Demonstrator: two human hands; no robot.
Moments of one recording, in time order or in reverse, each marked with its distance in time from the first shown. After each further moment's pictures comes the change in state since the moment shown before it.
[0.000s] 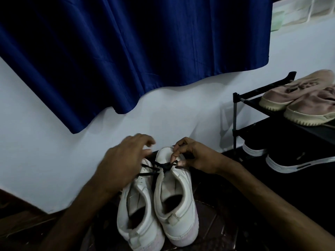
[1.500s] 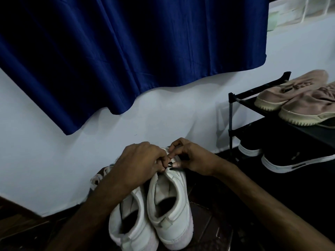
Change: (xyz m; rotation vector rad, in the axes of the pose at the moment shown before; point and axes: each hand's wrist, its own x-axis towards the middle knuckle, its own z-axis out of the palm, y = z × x) left_hand 0.022 0.030 0.014 0.119 -0.251 0.053; right_hand 0.002 0.003 0.004 -0.001 0.033 0.002
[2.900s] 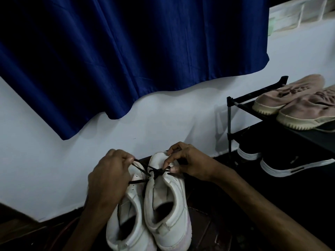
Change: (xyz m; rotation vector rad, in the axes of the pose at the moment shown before) left_hand -0.031 -0.027 0.031 -0.277 0.405 -0.516; right_hand -0.001 0.002 0.002 -0.076 -0.015 0.010
